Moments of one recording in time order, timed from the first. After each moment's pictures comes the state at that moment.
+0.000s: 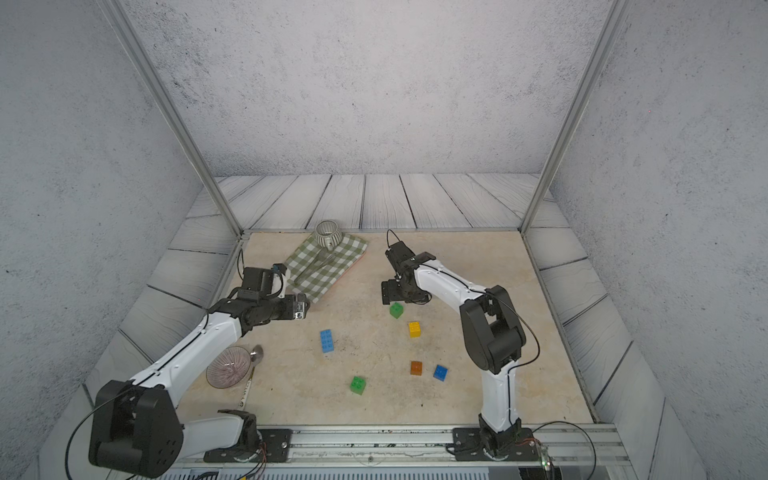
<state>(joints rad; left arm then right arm) -0.20 1.27 0.86 -0.49 0.11 -0.16 0.56 1.96 1.55 -0.84 -0.01 0.46</state>
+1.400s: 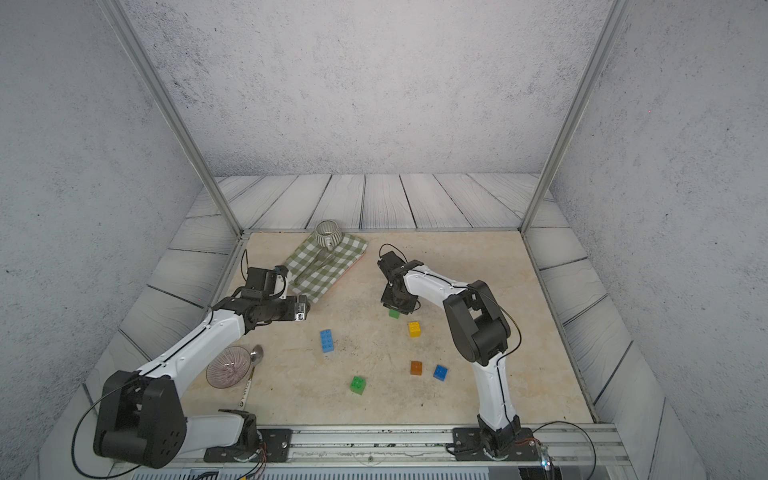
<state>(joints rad) -0.21 1.31 0.85 -0.49 0.08 -0.17 0.60 2.06 1.54 -0.79 0.00 0.89</state>
